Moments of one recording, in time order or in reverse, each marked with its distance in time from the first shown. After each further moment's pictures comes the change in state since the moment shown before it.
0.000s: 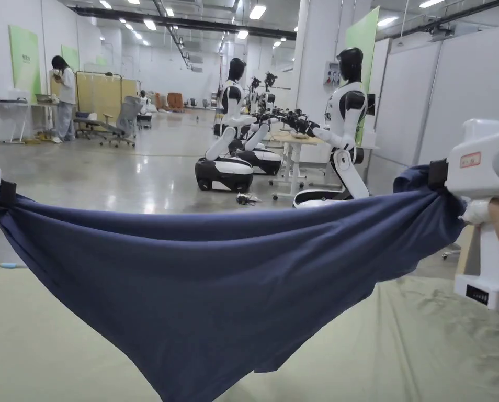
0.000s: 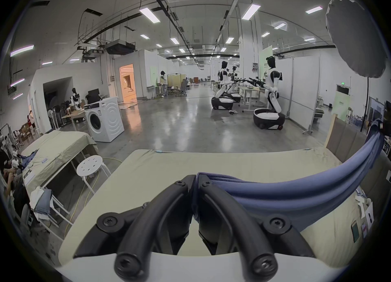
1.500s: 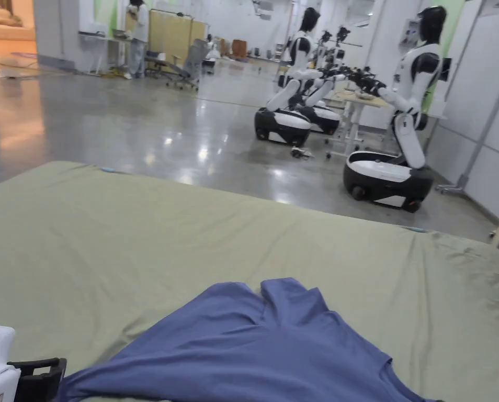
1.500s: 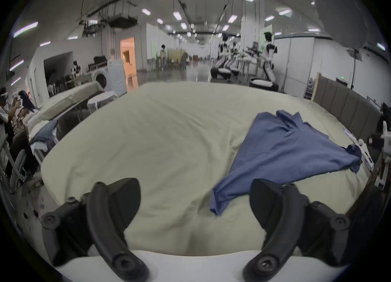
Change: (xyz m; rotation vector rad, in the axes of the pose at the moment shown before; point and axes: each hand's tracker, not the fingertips) left arm -0.079 -0.431 0.263 -0.132 -0.025 0.043; right arm 0.033 -0.387 0.255 -0.191 0.092 0.175
